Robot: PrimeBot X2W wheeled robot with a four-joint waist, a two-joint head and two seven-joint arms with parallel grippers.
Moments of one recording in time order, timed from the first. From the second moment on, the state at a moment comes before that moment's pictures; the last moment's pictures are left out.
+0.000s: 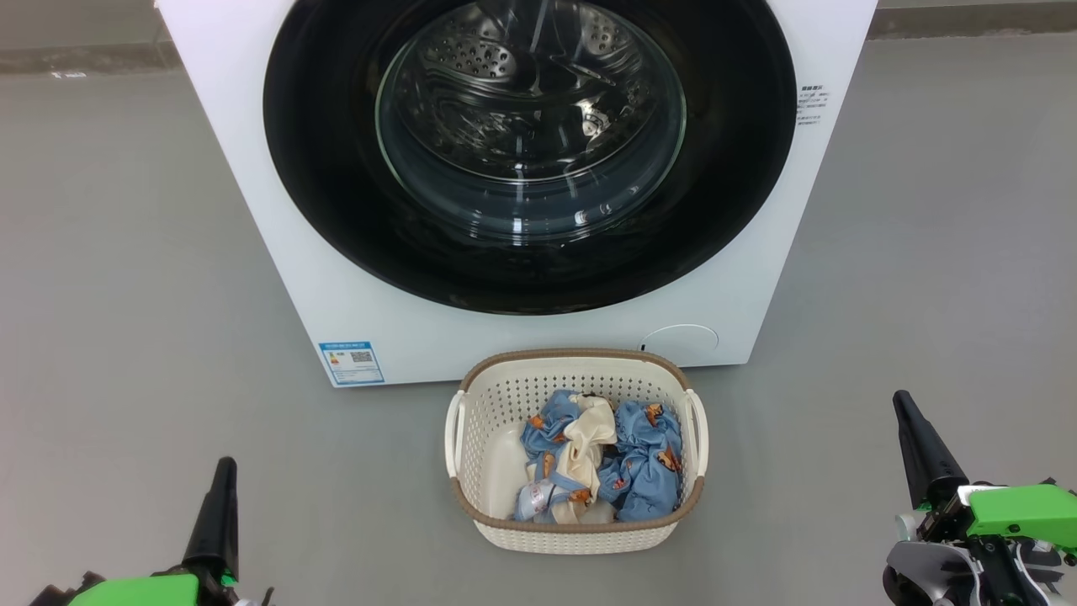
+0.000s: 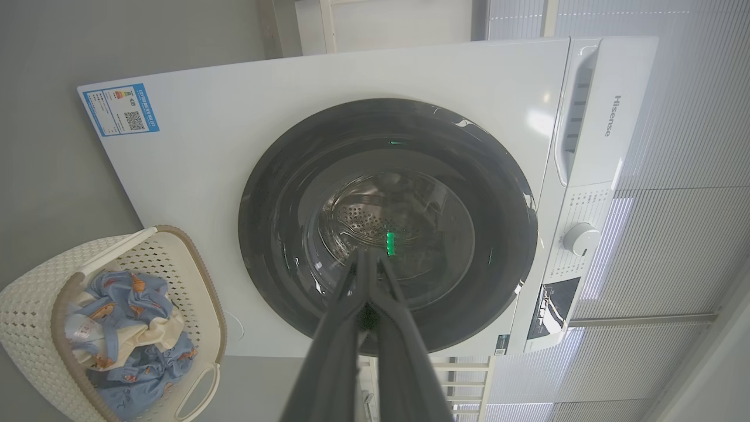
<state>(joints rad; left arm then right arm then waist) -0.09 0.04 0.08 0.26 -1.62 -0.12 0.11 -0.09 -0.04 -0.13 0.27 1.62 0.13 0.11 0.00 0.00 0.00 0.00</state>
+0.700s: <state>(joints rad) -0.09 0.04 0.08 0.26 -1.62 -0.12 0.11 -0.09 -0.04 -0.13 0.27 1.62 0.13 0.11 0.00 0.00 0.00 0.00</state>
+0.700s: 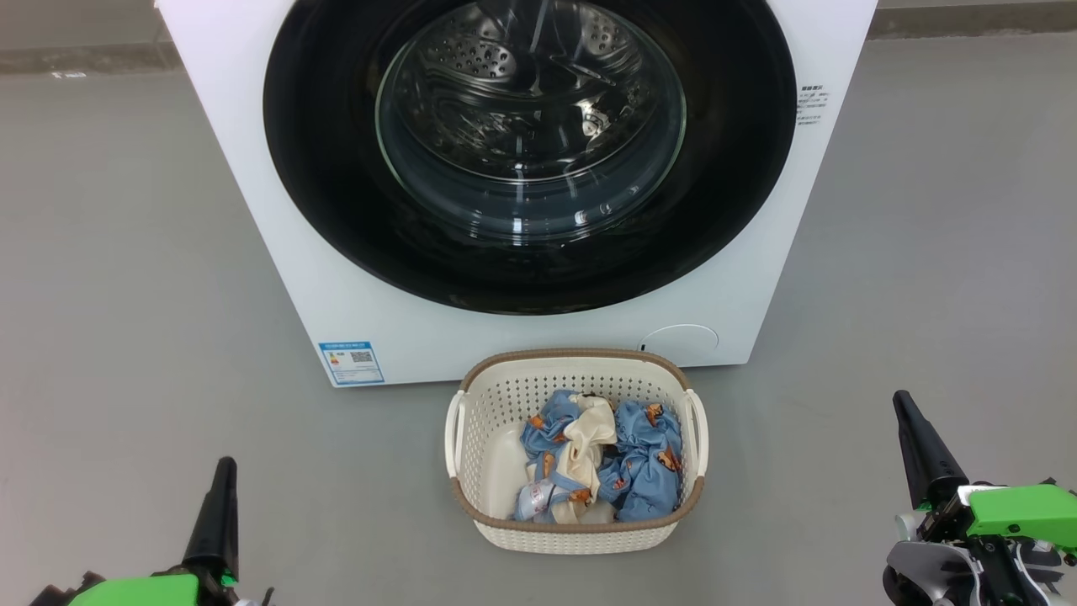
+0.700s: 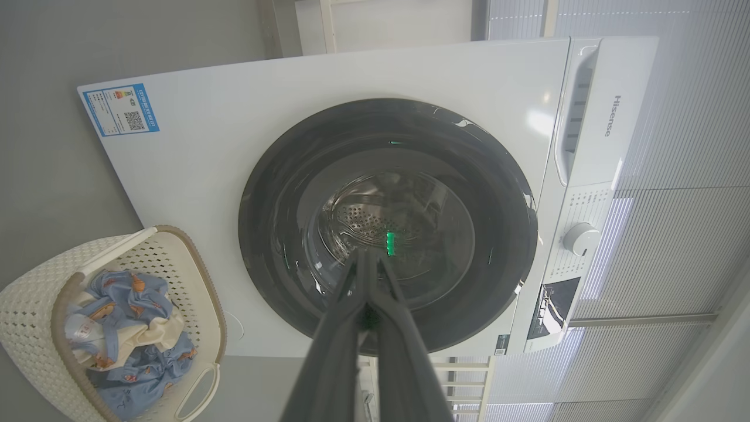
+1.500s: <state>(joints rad) -0.09 0.04 0.08 0.26 -1.62 -0.12 0.11 -0.09 -0.04 -0.13 0.27 1.62 0.13 0.11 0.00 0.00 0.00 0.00</state>
